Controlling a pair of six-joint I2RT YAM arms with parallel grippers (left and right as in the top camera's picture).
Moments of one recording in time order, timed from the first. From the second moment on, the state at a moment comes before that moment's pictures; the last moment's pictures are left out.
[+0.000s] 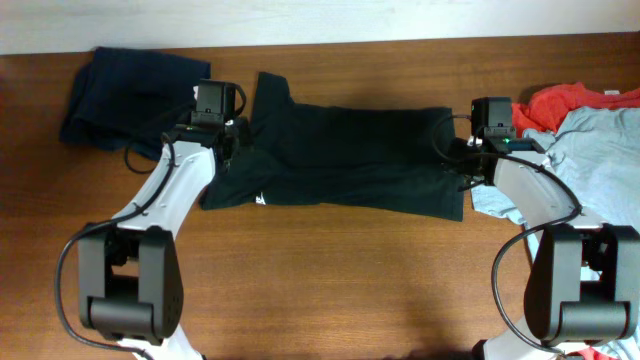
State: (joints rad) left arm -0.17 1.88 1.35 -0.46 -0.12 -0.34; right arm -0.04 1.77 1.14 -0.51 0.07 0.33
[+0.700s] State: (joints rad) left arm -0.11 1.89 1.76 -1.05 -0.05 -0.30; right arm 0.18 1.77 1.34 -0.70 -0.22 -0.11
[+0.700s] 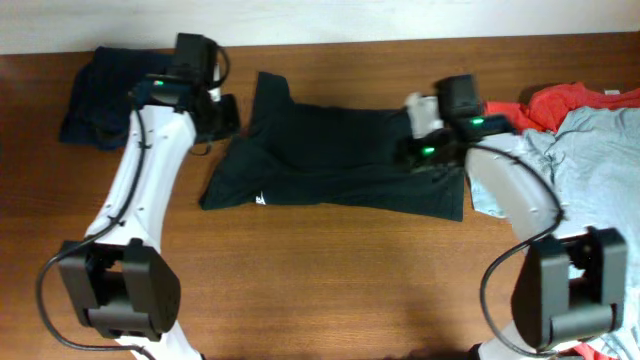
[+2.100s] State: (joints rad) left arm 0.17 1.89 1.76 -1.11 -0.07 -0.36; right arm 0.77 2.12 1.35 0.06 -0.11 -0.08
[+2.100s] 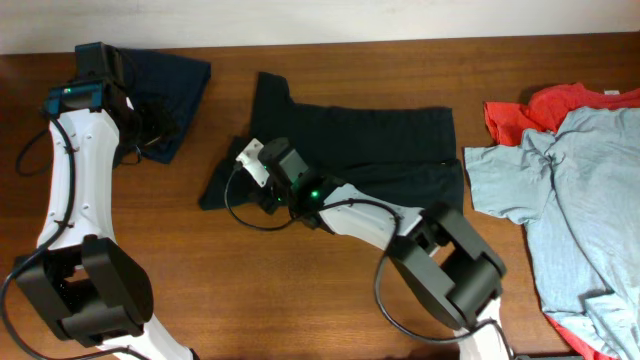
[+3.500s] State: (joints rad) left arm 0.17 1.89 1.76 -1.11 -0.07 -0.36; right arm 0.77 2.22 1.36 0.11 -0.11 -0.05
